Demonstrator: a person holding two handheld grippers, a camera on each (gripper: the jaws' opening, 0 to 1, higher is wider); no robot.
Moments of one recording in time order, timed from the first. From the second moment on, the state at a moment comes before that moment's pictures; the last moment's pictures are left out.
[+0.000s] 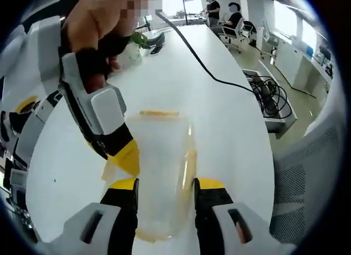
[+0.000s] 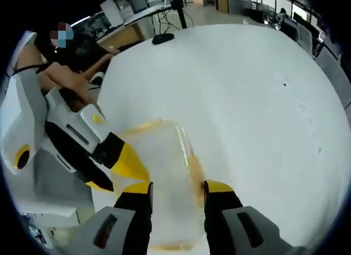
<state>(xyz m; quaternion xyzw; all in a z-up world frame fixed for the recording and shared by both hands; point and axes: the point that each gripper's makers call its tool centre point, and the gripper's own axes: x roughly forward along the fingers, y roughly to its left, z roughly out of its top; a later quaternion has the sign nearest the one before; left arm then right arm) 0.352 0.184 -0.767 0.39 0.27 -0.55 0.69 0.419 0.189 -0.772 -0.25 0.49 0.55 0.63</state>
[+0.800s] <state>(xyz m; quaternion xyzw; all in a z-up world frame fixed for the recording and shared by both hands) 0.354 0.183 -0.778 0.45 0.23 -0.50 0.70 0.419 0.194 -0.773 -0.27 0.50 0.54 0.62</state>
